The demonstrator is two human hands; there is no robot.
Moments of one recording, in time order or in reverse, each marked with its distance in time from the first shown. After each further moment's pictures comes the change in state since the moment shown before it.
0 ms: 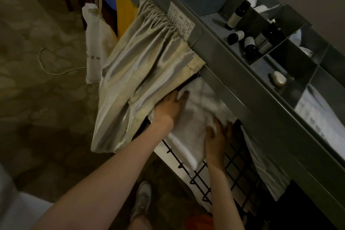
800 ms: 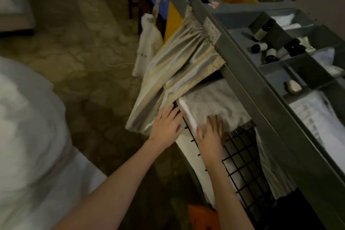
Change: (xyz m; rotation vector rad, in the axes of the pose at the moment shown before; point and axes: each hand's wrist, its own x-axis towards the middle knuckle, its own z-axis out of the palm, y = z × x) left_hand -0.160 -0.006 0.015 0.042 0.244 -0.092; right_hand -0.071 -0.011 -0.021 -0.444 -0.354 -0.463
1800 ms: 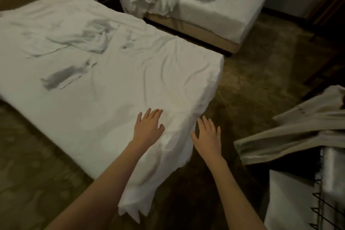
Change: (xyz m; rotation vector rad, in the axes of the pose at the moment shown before) left_hand -0.510 0.027 -0.095 0.010 0.326 -1.334; right_hand -0.335 -0.164 0.023 -0.250 -0.448 -1.202
